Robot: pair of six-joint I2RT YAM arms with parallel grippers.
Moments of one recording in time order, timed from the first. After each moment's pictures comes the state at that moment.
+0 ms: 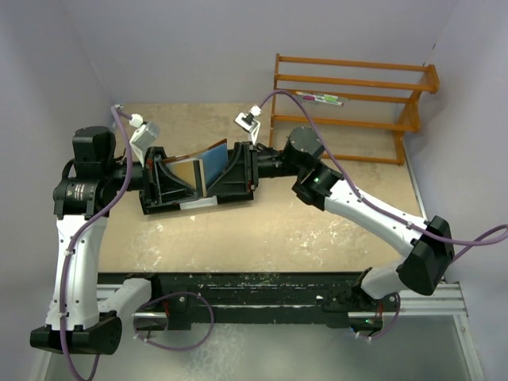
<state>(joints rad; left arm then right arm) -0.01 1.00 1.38 -0.93 1.43 0.06 0.83 1.45 1.27 0.37 -0.85 1.00</state>
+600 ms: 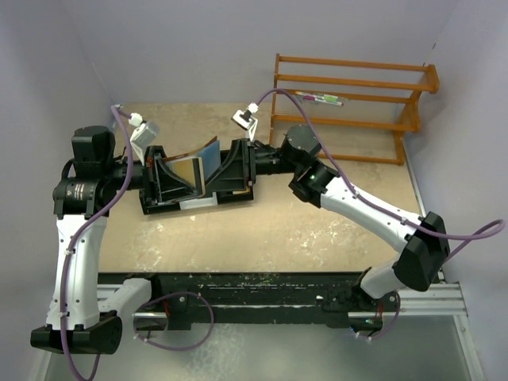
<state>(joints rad) -0.01 1.00 1.38 -0.92 1.41 0.04 0.82 1.49 1.29 0.40 -0.86 1.05</state>
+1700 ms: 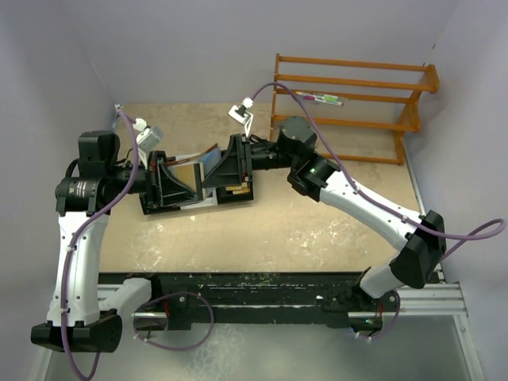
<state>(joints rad) -0.01 1.01 1.36 -1.02 1.40 0.13 0.83 1.52 1.39 0.24 -0.86 0.97</state>
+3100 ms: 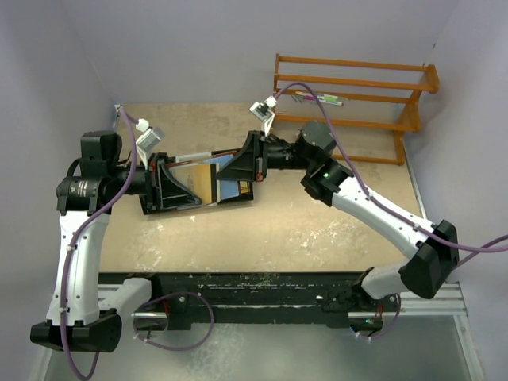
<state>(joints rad) -0.02 1.02 1.37 -1.07 1.45 0.11 0.76 1.43 1.28 0.35 -0.83 0.93</state>
